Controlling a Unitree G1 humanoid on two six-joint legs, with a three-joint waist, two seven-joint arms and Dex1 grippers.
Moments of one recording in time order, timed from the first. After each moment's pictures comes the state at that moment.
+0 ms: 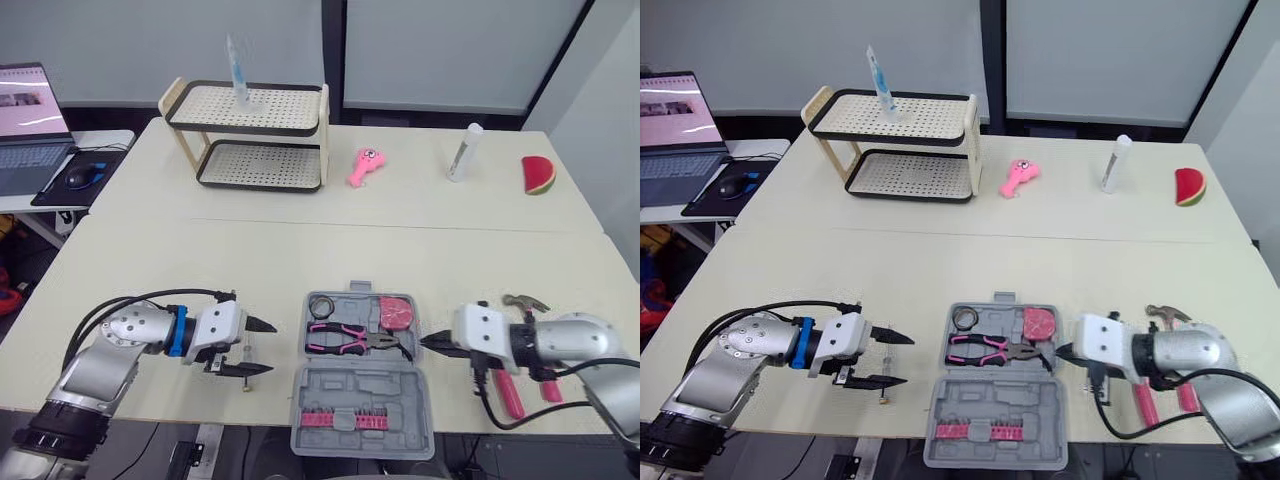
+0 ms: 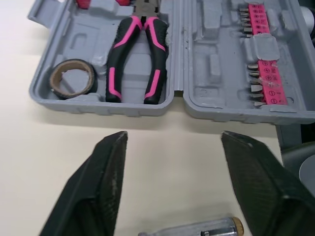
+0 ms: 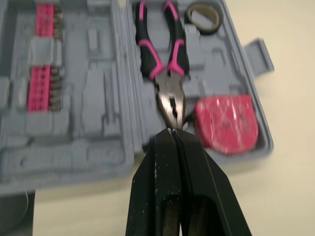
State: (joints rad) left arm -0.14 0.87 -0.13 -0.03 -0.21 -0.01 -1.36; right arm 0.04 -0.93 0.07 -0.54 0.14 0.38 1.08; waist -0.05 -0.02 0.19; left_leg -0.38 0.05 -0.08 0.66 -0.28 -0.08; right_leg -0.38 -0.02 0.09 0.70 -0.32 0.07
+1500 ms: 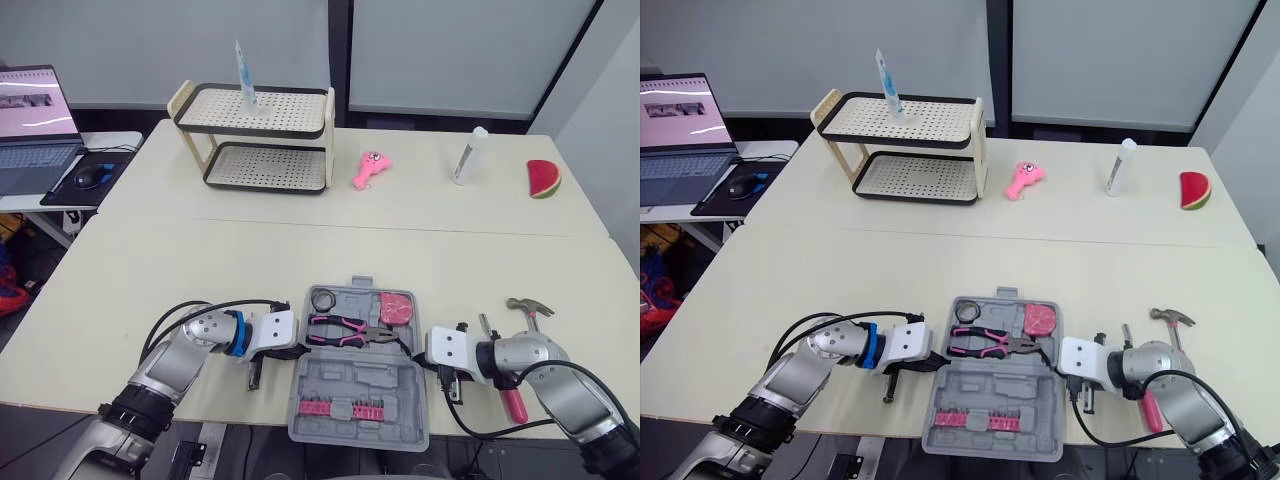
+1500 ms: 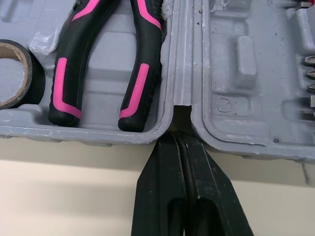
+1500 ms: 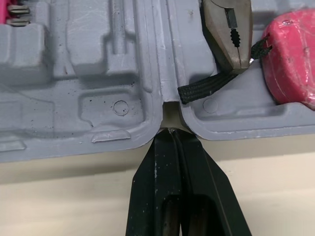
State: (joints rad) left arm -0.29 0.65 -0.34 0.14 0.05 0.02 -1.22; right arm -0.07 -0.76 0.32 -0.24 -0.10 0.29 0.99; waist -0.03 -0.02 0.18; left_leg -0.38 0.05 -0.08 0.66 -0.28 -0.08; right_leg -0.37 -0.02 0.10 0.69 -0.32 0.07
